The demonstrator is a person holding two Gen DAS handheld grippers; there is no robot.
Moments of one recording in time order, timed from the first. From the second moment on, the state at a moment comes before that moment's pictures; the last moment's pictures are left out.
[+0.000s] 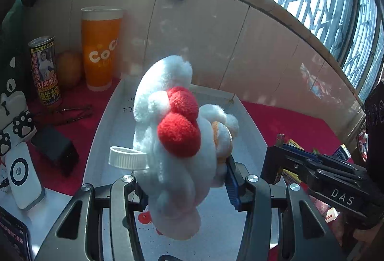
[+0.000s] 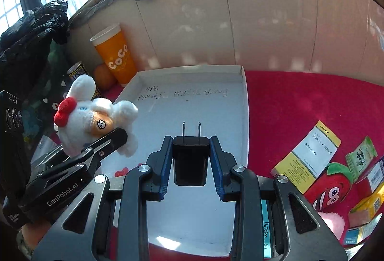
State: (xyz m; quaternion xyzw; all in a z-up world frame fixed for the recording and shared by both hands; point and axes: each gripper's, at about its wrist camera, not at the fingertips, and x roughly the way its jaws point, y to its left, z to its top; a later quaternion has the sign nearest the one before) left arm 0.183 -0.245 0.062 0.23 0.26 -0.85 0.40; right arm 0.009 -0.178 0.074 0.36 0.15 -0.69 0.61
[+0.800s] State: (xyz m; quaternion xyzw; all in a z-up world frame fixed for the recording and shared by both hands) left arm 0.165 -0.269 0.060 0.24 0.24 -0.84 0.42; right arm 0.003 -0.215 0.063 0.36 0.16 -0.71 0.59
